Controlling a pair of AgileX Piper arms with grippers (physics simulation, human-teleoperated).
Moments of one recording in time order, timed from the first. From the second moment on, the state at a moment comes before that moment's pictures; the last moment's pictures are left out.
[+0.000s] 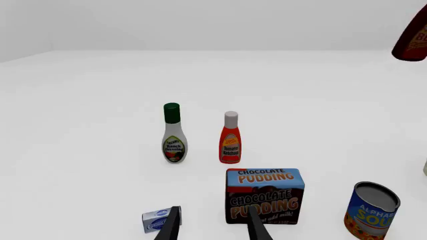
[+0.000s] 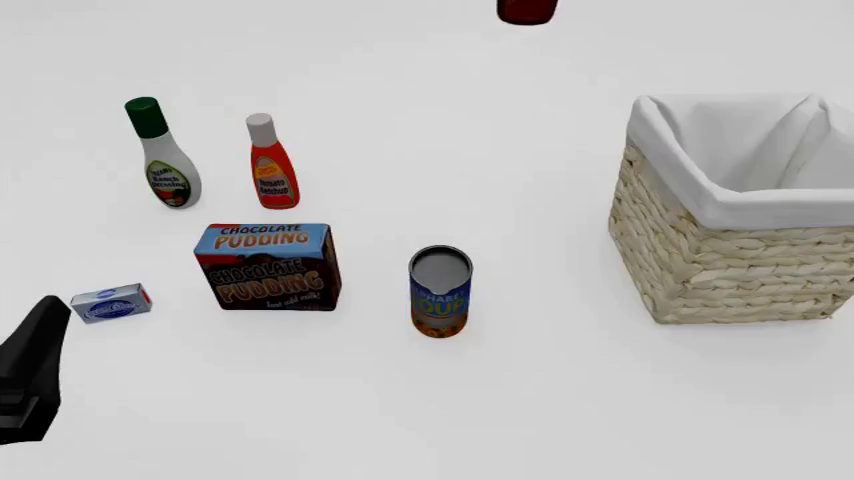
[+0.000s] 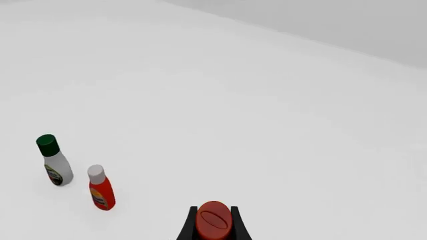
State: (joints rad) left arm 0.00 0.01 0.00 0.00 0.00; right arm 0.39 1.62 -1.75 0.36 -0.14
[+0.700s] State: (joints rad) left arm 0.00 0.01 0.00 0.00 0.00; right arm 0.24 1.44 -1.65 0.40 -0.16
